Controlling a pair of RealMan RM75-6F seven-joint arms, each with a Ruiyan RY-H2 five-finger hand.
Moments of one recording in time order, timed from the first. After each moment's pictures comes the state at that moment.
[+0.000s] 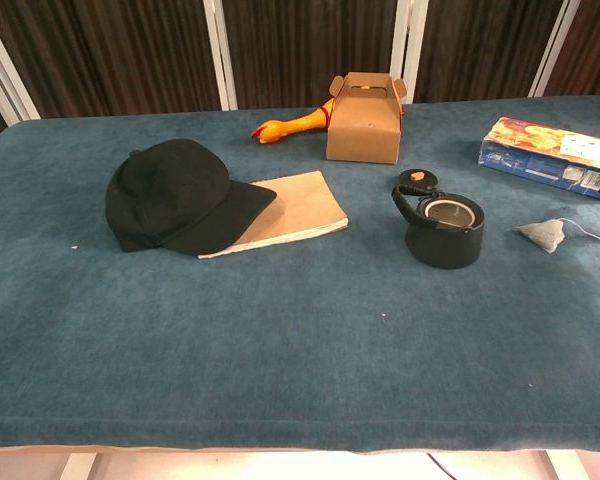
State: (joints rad) left arm -0.20 -1.11 0.06 -1.58 1.68 1.43 -0.11; right arm 0.51 -1.52 -0.01 -0.76 -1.45 0.86 -0.17
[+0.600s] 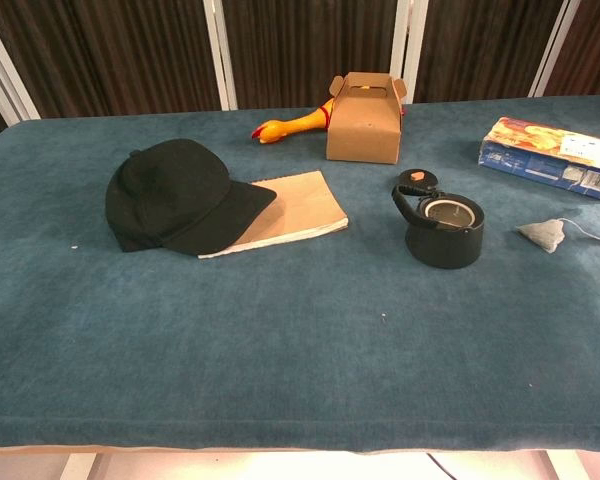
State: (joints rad) left arm -0.19 -1.11 0.06 -1.58 1.69 1.44 -0.11; right arm 0.51 -1.52 -0.01 -0.77 -1.45 0.87 -0.16
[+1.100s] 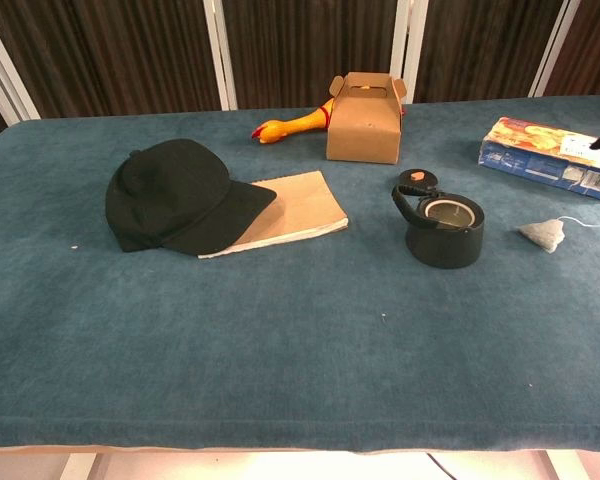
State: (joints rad) left arm -0.19 -1.11 0.07 -1.58 1.70 1.44 -0.12; right arm 0.50 -1.38 0.04 -1.02 -1.47 1.02 -0.14
